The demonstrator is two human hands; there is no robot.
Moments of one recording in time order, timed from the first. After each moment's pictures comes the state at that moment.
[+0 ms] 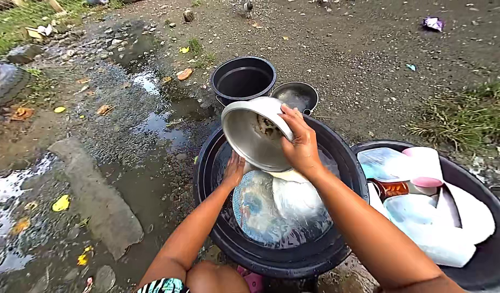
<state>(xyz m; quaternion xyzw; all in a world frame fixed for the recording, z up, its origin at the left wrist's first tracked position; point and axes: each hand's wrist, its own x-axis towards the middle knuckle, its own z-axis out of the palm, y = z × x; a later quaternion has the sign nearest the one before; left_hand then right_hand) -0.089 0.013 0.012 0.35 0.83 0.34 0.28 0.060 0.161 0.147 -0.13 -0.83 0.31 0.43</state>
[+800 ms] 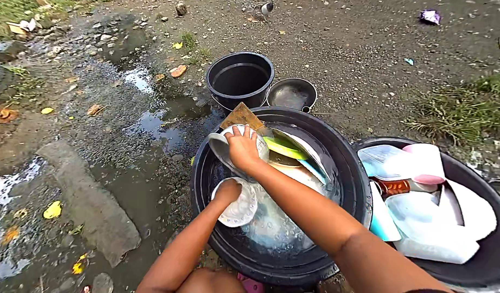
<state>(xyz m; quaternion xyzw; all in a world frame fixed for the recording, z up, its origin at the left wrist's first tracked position) -0.074 -0.005 0.037 0.26 0.86 0.10 0.42 -0.048 0.107 0.131 -0.22 -0.94 0.27 0.00</state>
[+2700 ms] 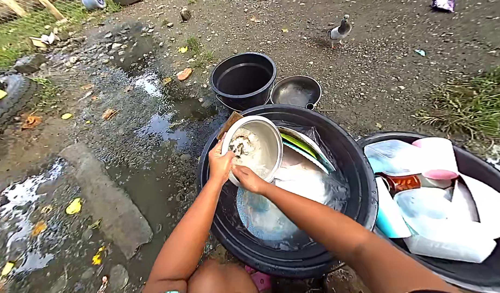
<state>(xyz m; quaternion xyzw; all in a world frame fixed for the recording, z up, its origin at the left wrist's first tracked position) -0.086 0.011 0.090 0.20 0.71 0.66 0.16 0.000 0.087 0.038 -0.08 -0.76 0.65 0.00</state>
